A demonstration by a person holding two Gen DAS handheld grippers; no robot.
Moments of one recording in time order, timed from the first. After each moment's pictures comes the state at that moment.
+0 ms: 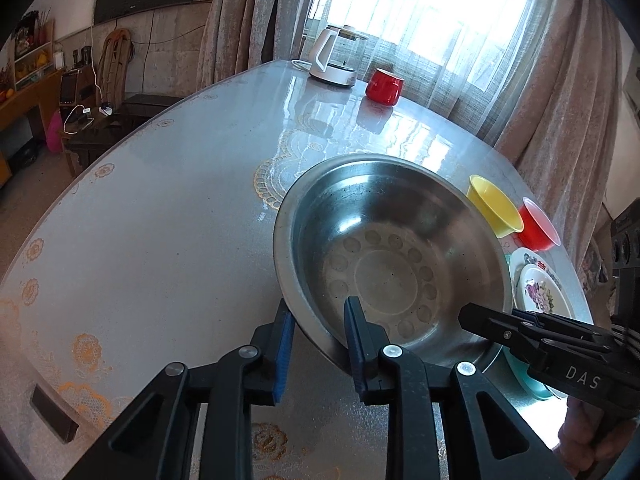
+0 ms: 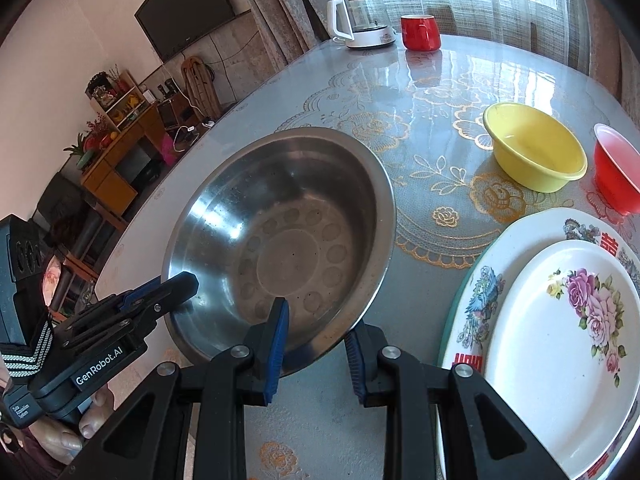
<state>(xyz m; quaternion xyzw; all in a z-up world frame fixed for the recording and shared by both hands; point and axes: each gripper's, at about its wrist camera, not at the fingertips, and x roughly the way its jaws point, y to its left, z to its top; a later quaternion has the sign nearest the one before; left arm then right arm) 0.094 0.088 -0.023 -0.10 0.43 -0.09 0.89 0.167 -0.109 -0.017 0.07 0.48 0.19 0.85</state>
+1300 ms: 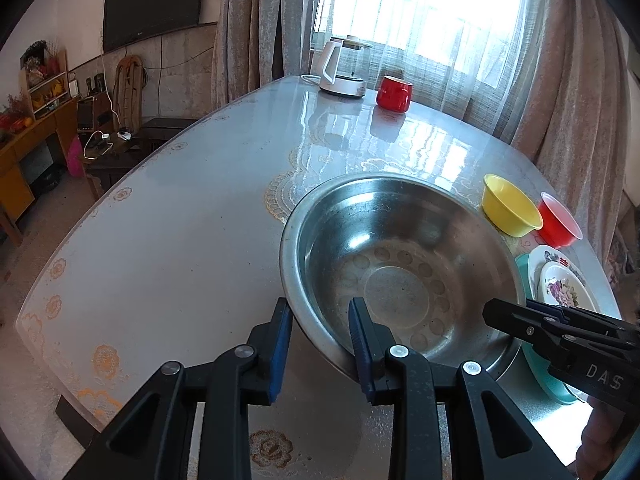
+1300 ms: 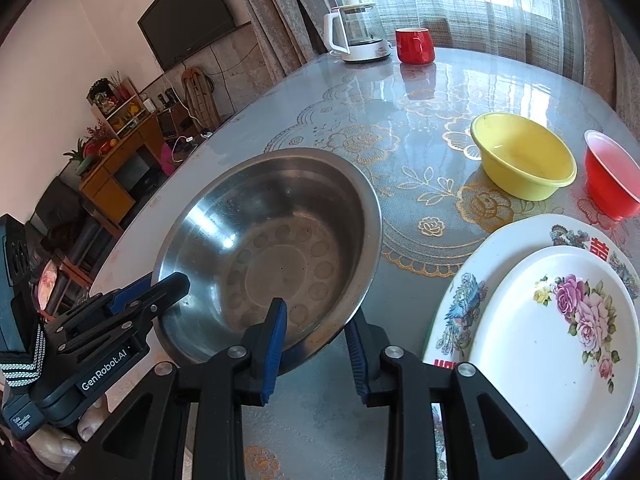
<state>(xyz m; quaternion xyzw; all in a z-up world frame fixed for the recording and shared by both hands) 0.094 0.073 -0.022 -0.06 0.40 -0.04 0.91 0.156 -0.117 -0.017 0.06 0.46 0.18 0.87</state>
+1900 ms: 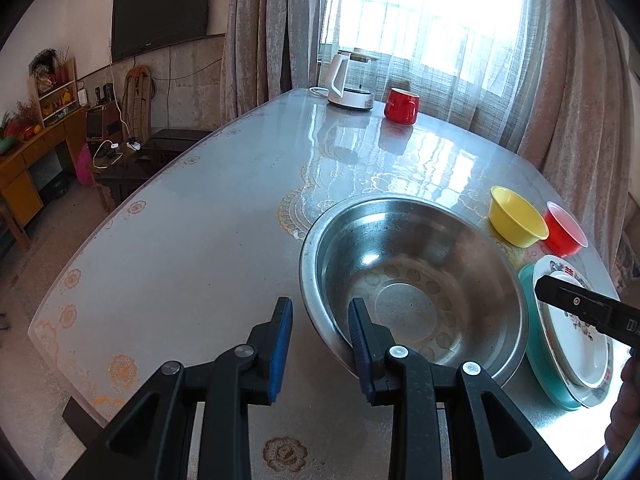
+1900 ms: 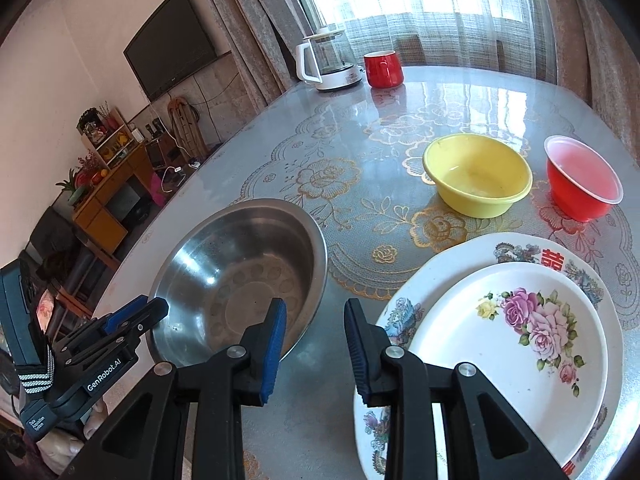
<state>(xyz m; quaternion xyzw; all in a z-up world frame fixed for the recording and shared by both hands) 0.093 0.077 -0.014 -0.05 0.38 -0.02 0.92 0.151 -0.157 0.004 0.10 0.42 0.15 0.89</state>
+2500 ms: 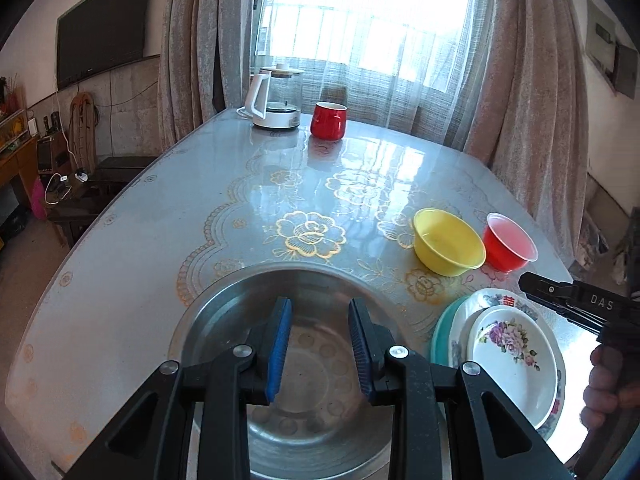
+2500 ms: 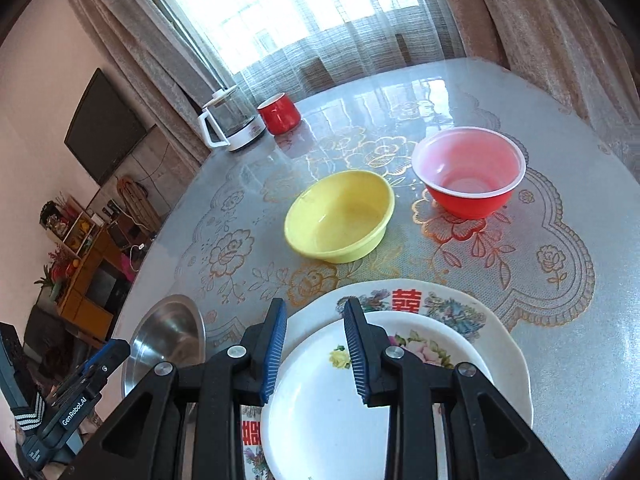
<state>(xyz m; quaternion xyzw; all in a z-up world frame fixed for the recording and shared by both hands) 0.139 -0.001 0.031 -0.03 0.37 -0.13 0.92 0.167 -0.274 0.020 0.22 0.39 0.04 0.89</state>
